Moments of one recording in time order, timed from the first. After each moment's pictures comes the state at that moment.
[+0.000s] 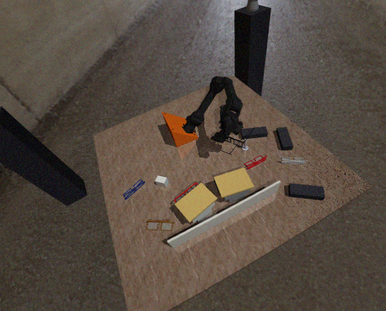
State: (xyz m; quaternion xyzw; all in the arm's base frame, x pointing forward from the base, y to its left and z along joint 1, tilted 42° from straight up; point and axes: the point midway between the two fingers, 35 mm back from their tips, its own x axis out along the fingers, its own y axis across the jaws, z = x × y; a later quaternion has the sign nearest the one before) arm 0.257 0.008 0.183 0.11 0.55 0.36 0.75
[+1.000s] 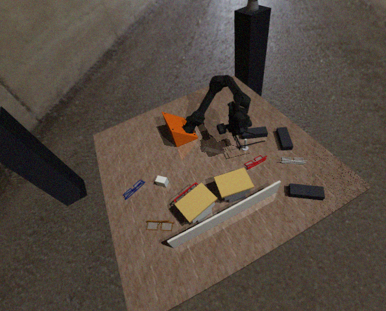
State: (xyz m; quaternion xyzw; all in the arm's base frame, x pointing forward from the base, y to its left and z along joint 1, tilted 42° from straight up) arm 0.263 0.043 0.217 0.37 0.64 0.13 0.66
